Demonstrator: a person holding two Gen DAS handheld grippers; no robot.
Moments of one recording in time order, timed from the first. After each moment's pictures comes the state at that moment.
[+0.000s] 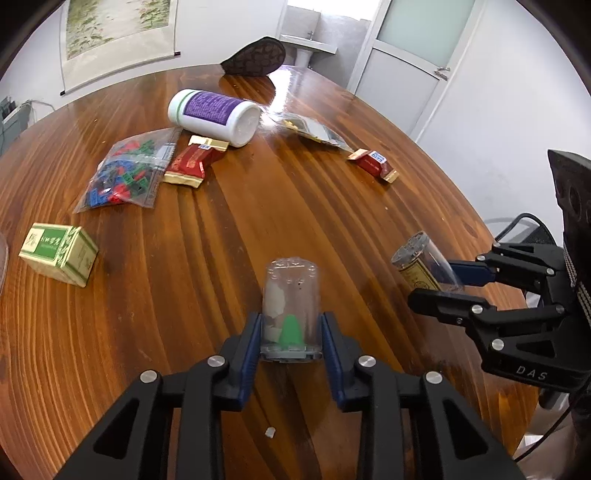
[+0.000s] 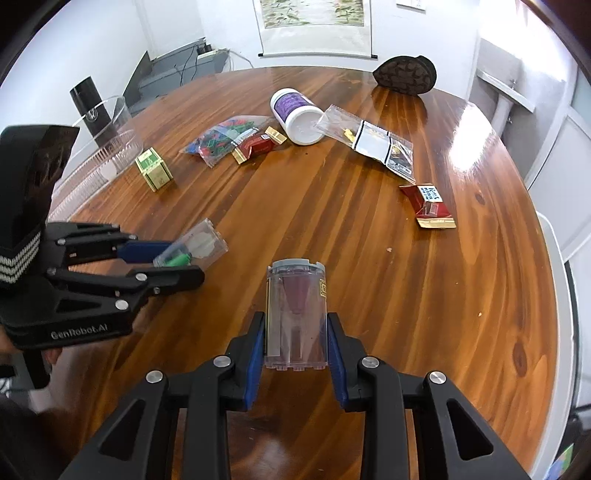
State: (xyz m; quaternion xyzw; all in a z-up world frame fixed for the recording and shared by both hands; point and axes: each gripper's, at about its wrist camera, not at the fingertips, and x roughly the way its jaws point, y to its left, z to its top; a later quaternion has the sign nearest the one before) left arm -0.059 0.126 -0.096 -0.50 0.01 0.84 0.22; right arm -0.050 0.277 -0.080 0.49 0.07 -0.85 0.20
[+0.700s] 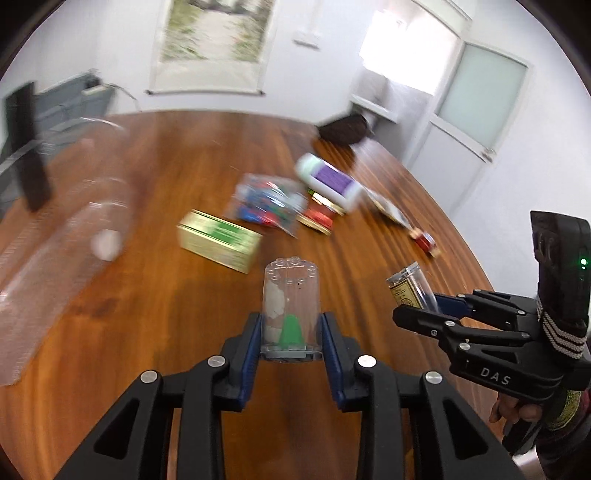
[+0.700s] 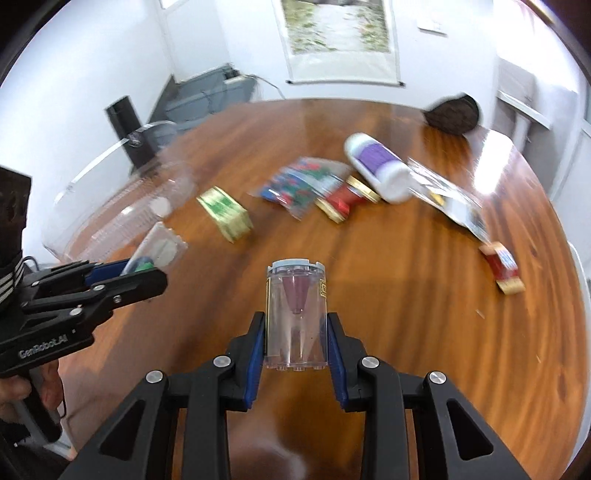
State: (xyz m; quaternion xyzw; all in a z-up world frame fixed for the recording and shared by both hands) left arm -0.005 0.001 -0.034 -0.41 -0.09 0.90 0.09; right arm -0.047 0.187 -0.048 0.44 0.04 -0.86 0.26
